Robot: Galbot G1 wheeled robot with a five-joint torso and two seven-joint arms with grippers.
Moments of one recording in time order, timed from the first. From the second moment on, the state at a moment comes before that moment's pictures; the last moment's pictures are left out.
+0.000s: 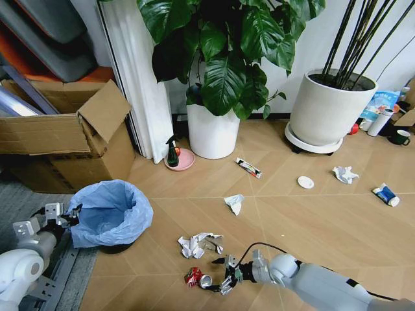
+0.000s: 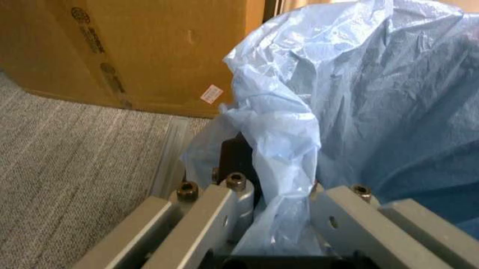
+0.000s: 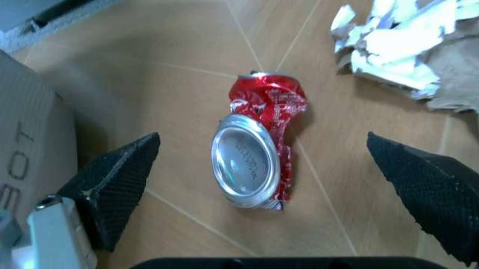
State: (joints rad) left arm 1.45 -0.81 -0.76 -1.75 -0.83 0.33 -0.04; right arm -0.69 0.98 -0.69 1.10 0.64 0.17 -0.71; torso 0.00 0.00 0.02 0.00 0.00
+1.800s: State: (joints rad) left arm 1.45 -0.81 -0.75 -1.75 -0.83 0.32 -0.04; right arm -0.68 1.10 -0.65 0.97 0.56 0.17 -0.73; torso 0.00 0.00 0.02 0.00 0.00
